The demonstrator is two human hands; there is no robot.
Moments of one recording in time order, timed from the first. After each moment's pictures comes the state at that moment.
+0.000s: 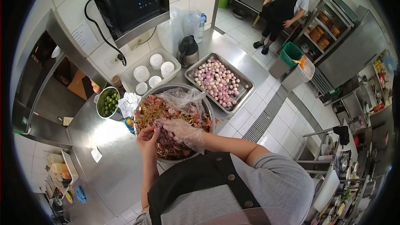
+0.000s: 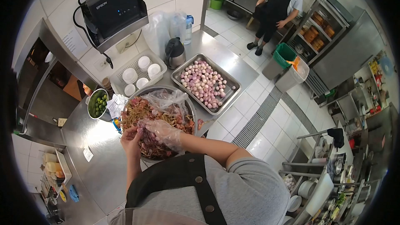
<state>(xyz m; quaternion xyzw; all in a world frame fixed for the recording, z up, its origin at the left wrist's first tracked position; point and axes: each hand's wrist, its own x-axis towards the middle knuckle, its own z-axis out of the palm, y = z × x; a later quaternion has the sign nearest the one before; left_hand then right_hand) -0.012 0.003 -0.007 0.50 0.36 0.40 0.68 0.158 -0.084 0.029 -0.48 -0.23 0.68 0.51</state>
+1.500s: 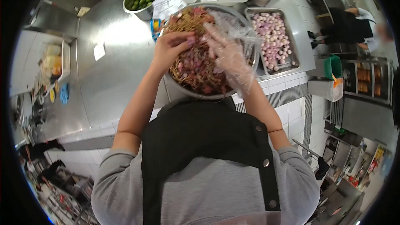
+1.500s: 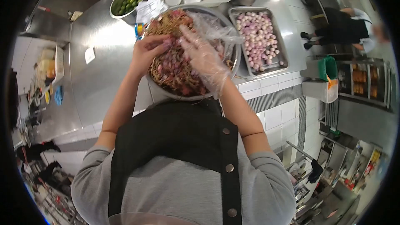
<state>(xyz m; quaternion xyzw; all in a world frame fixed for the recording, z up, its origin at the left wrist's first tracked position) -0.017 0.029 0.016 0.60 0.33 0.31 0.66 0.175 -0.079 0.058 -0.60 -0.42 0.50 0.46</state>
